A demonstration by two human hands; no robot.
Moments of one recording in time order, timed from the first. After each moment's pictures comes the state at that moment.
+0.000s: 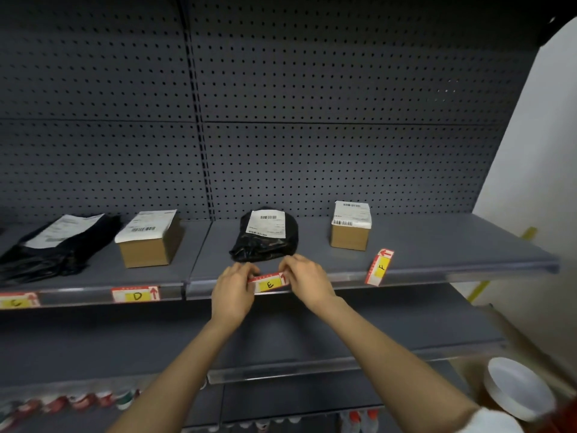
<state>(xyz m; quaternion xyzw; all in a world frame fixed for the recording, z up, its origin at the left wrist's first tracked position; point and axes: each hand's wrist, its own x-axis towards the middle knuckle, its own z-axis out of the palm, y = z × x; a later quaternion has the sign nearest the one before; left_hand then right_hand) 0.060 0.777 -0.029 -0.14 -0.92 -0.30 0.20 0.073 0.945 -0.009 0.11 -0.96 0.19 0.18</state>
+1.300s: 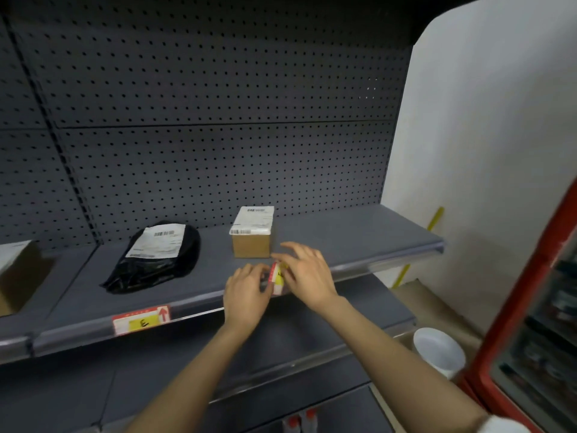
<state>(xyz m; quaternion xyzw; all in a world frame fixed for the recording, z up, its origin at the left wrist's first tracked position) 0.075 1.005 -0.024 -0.24 -0.91 -0.30 0.18 0.115 1.145 0.002 0.05 -0.95 0.10 0.28</state>
